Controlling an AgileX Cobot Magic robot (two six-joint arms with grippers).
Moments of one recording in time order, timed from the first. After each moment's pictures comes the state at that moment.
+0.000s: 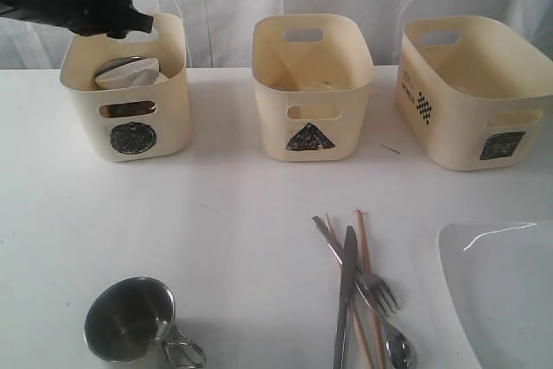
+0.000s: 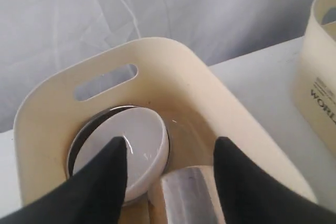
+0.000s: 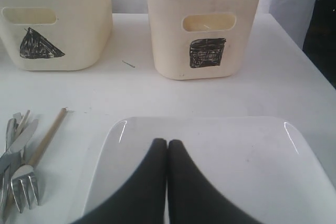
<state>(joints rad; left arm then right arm) -0.22 1.84 -1.51 -0.33 0.24 0.47 -0.04 0.00 0.00 -0.15 0.36 0.20</state>
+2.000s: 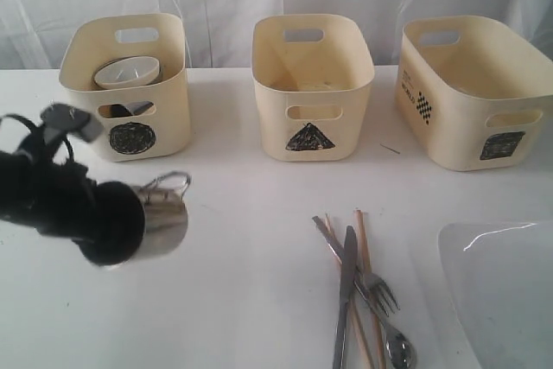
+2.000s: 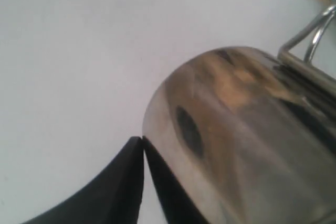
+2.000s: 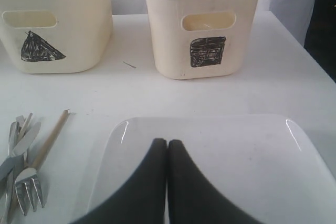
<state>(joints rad) -0.22 1.44 -0.70 -1.05 0.60 1.26 -0.04 0.00 0.00 -0.15 0.36 0.22</state>
